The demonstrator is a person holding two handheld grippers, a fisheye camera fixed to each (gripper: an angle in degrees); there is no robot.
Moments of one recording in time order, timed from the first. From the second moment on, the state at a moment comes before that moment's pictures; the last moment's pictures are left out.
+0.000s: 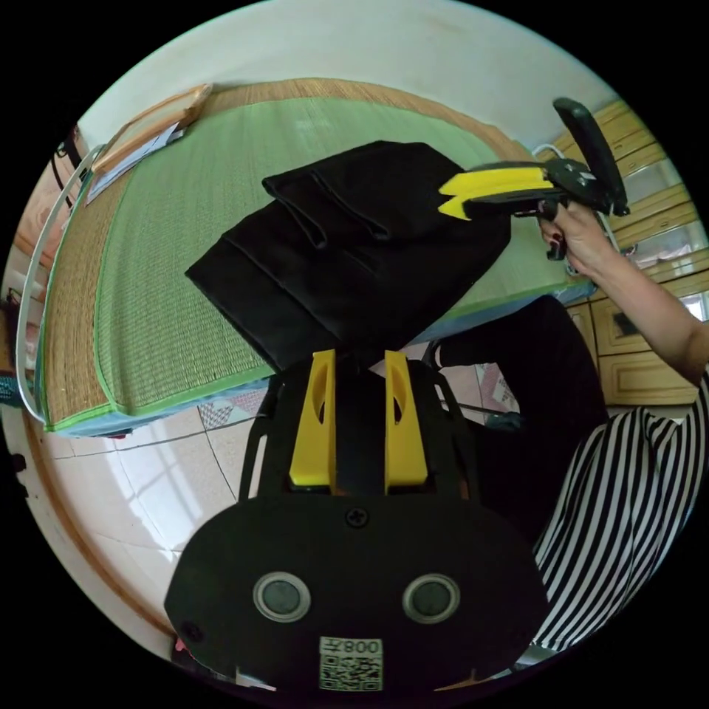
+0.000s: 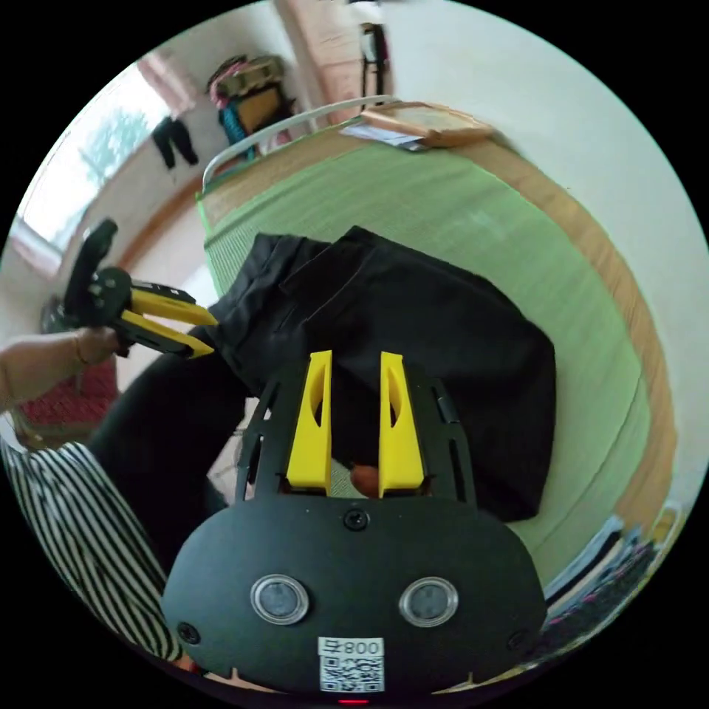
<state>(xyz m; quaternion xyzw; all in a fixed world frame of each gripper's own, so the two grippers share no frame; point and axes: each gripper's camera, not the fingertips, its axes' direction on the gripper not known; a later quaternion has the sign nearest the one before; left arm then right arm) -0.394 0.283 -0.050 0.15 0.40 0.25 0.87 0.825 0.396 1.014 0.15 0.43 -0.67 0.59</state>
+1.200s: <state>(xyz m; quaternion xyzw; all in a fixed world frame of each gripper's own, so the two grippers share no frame) -0.366 0.213 -0.103 0.19 0.35 0.24 0.89 0.749 0.534 0.745 0.29 0.26 -0.59 0.71</state>
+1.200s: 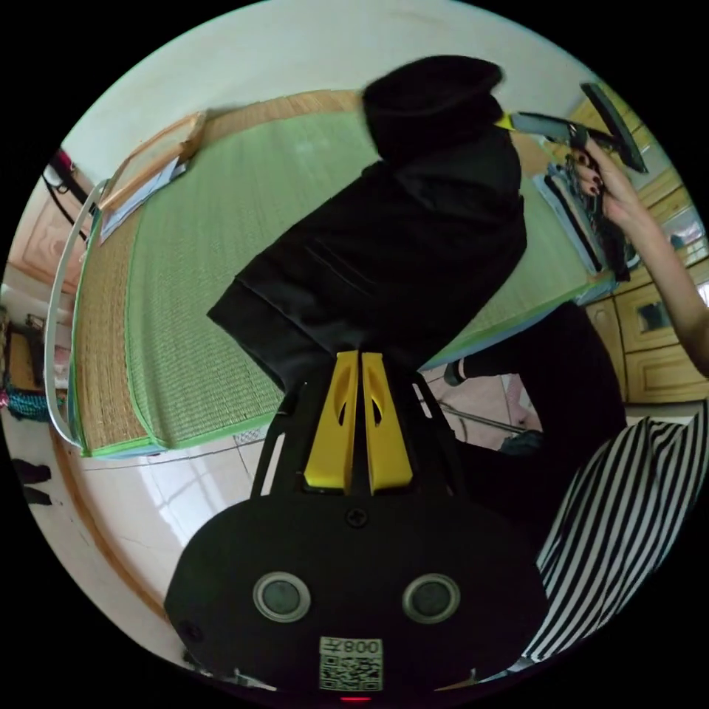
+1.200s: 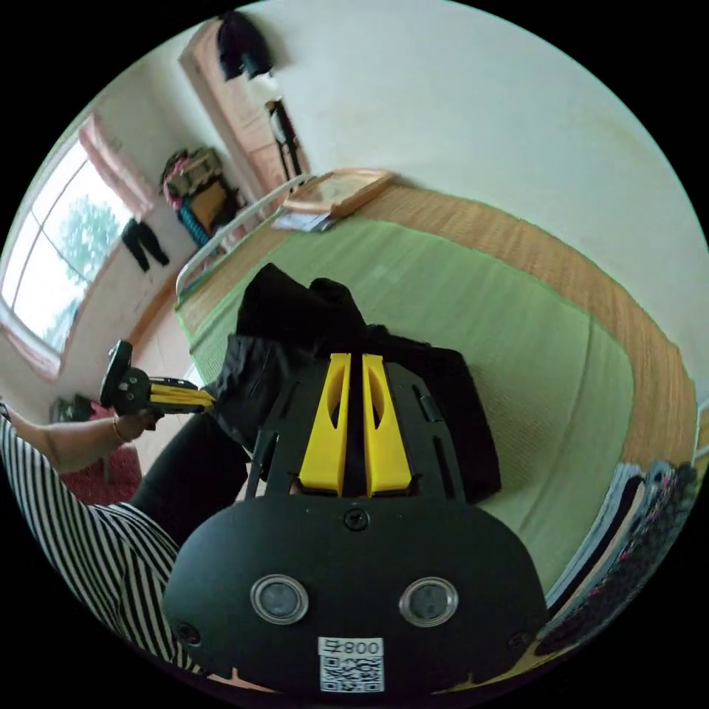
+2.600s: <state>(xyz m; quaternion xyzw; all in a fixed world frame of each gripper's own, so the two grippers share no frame) -0.538 -0.105 0.038 0.06 0.38 0.09 0.92 0.691 0.585 0.534 0.25 0.38 -0.42 0.79</state>
